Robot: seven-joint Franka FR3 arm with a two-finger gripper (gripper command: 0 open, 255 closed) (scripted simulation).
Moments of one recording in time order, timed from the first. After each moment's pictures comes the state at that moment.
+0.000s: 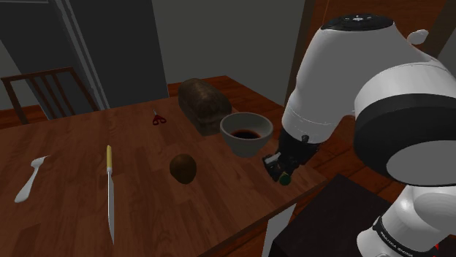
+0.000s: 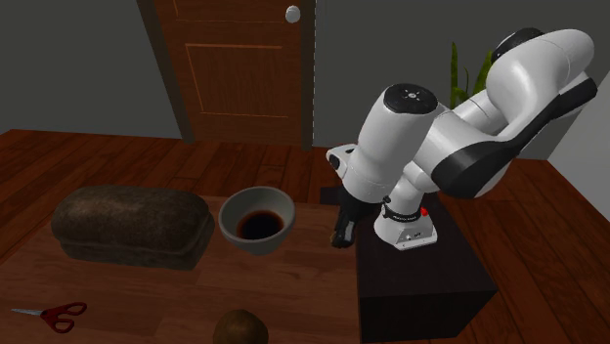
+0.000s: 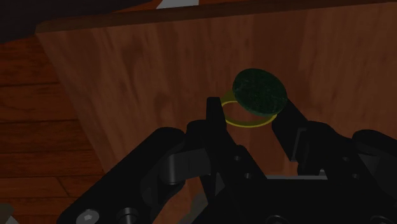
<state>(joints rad) 0.01 -0.83 0.74 -2.52 0.34 1.93 0.76</state>
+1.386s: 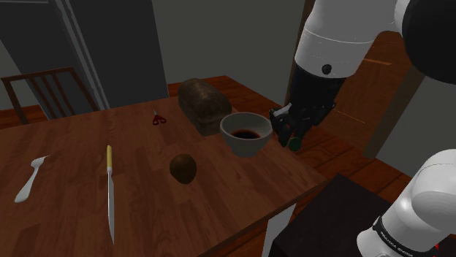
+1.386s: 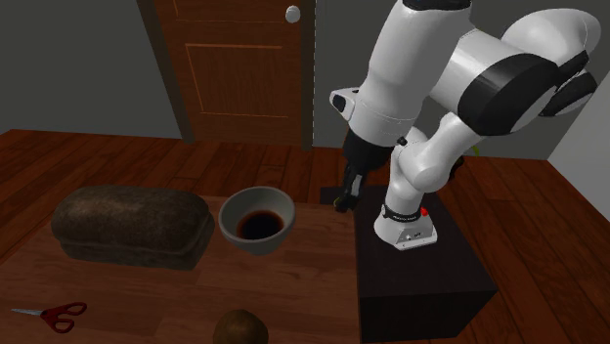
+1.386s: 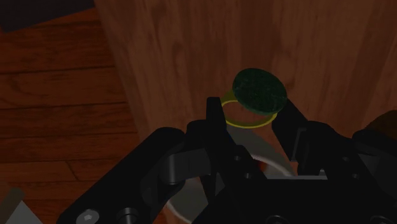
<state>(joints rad) -0.03 -0.81 0.63 -2.25 0.26 1.66 0.74</state>
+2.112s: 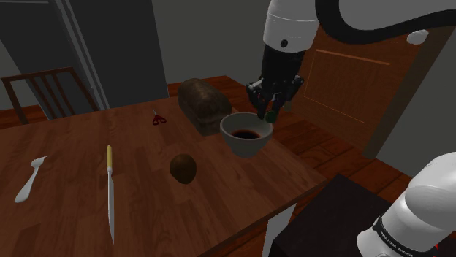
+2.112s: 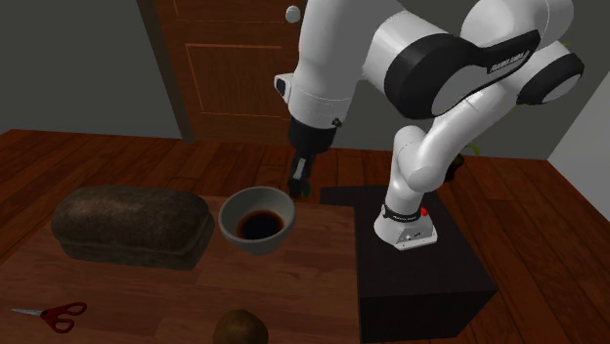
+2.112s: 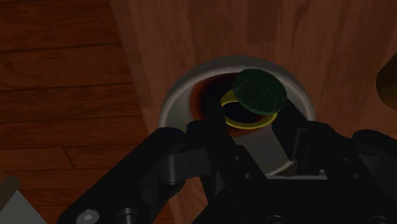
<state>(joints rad) -0.15 -0.61 0.63 -2.11 0.16 1.72 0.67</state>
